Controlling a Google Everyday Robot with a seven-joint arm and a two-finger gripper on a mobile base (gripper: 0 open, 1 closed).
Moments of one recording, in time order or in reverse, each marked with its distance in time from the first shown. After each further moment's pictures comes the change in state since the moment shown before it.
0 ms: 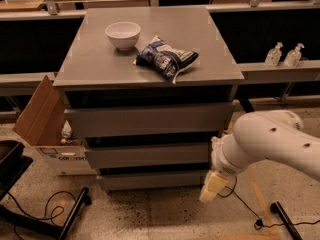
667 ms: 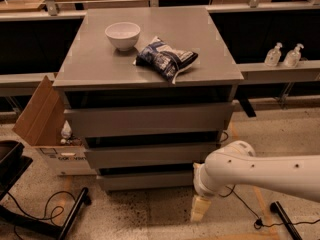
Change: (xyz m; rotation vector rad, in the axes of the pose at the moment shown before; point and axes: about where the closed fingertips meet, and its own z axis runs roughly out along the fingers) arm 0.021 0.034 0.141 -0.081 0.051 -0.137
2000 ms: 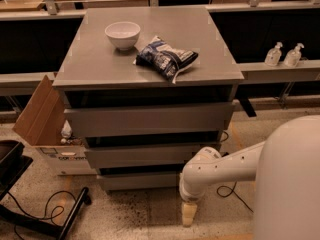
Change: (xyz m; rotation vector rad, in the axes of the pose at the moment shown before) arm 0.000 0.002 0.108 -0.087 0.104 -0.127
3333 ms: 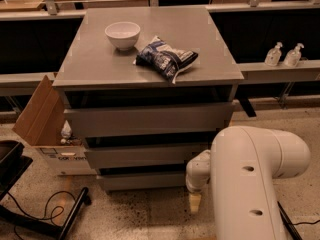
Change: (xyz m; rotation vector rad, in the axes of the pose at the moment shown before) arm 0.067 -0.091 0.152 0.005 0.056 -0.045
